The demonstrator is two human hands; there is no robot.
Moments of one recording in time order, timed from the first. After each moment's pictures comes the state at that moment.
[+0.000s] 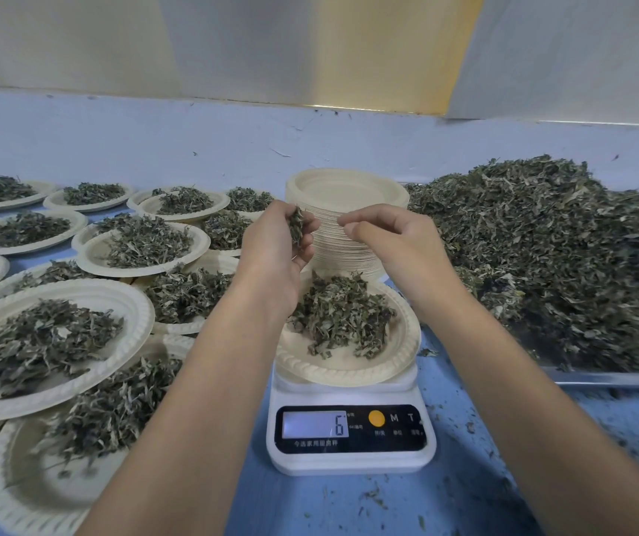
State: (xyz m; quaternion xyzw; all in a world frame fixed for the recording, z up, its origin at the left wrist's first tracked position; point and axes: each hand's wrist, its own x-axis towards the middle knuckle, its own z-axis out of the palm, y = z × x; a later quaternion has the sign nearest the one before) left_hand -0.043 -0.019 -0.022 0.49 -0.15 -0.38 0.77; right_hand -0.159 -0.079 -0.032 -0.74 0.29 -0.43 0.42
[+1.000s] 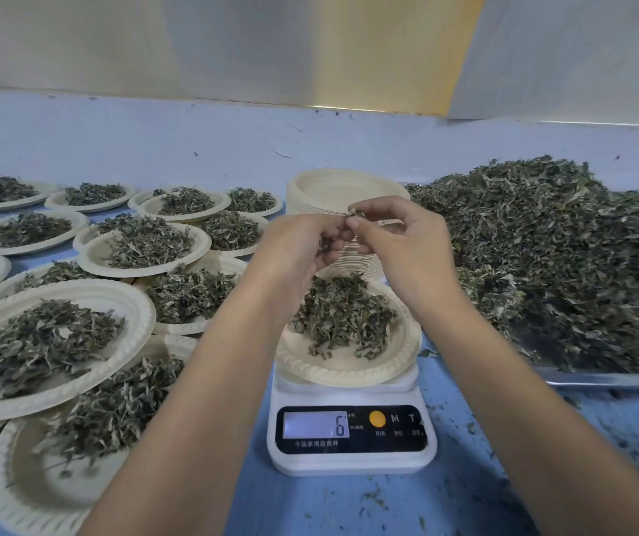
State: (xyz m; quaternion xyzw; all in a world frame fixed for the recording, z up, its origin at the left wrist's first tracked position) left_hand -0.053 -0.017 -0.018 0.53 -0.30 -0.39 0.69; right_hand -0.154 -0.081 -0.035 -0.71 0.27 -0.51 0.41
